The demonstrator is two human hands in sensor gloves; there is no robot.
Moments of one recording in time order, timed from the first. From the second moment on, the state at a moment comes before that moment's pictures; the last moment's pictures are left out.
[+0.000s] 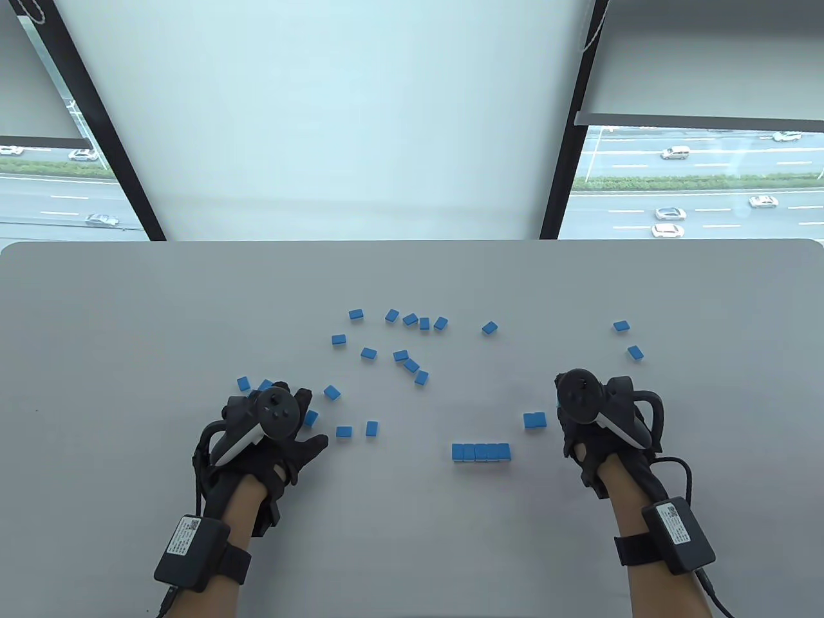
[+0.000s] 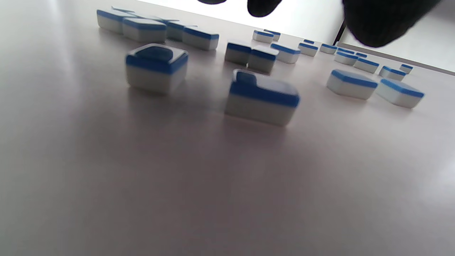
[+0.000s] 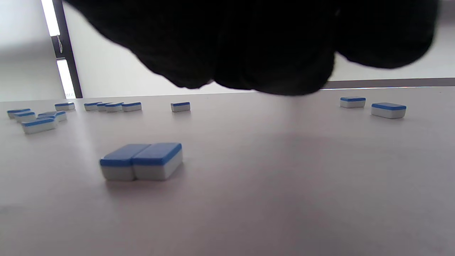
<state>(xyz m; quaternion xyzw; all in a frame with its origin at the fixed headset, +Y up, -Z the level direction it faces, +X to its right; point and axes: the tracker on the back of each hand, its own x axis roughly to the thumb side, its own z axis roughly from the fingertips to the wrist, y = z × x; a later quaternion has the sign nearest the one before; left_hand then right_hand) -0.251 -0.755 -0.368 -0.15 -0.03 0.09 0.98 0.215 -0.724 -0.383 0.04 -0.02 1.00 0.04</state>
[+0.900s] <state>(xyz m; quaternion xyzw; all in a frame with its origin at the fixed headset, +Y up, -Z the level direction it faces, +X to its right) -0.249 -0.756 -0.367 -0.16 -0.02 0.07 0.98 0.205 -0.754 -0.387 0.05 0.04 1.00 0.02</state>
